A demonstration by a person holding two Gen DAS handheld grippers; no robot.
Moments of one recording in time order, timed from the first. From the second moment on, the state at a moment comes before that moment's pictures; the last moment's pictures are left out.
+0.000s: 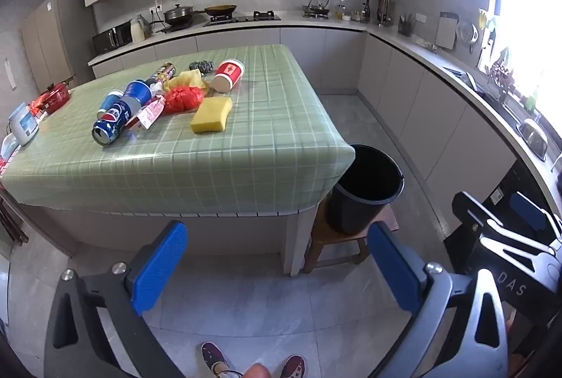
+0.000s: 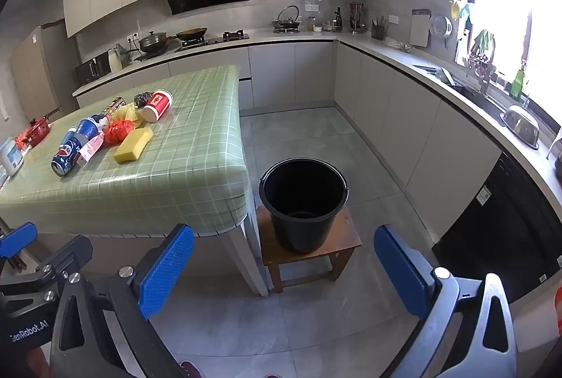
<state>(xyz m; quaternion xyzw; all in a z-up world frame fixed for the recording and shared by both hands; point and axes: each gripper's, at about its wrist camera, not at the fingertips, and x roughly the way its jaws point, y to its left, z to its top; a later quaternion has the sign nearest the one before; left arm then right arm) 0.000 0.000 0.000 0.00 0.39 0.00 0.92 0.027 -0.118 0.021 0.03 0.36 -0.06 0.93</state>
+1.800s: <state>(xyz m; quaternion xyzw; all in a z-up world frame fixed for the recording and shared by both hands) 0.008 0.016 -0.001 -0.02 0.39 0.01 0.92 0.038 -0.109 0.019 0.00 0.36 -0.06 0.93</state>
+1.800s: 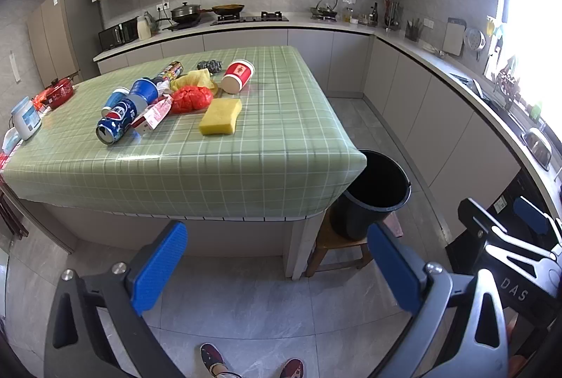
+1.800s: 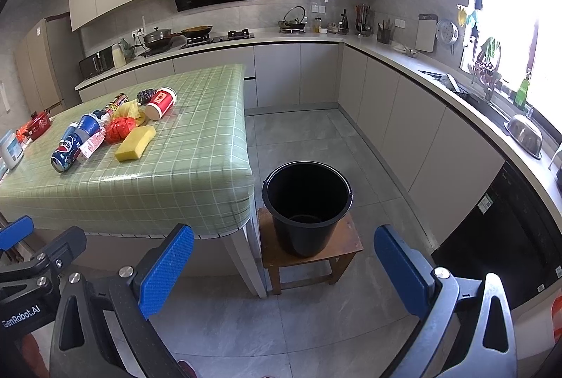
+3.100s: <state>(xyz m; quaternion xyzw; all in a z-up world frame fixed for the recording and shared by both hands) 0.010 0.020 -0.002 -0.02 0.39 0.01 0.92 0.042 -0.109 0.014 0.00 0.36 -0.05 0.93</state>
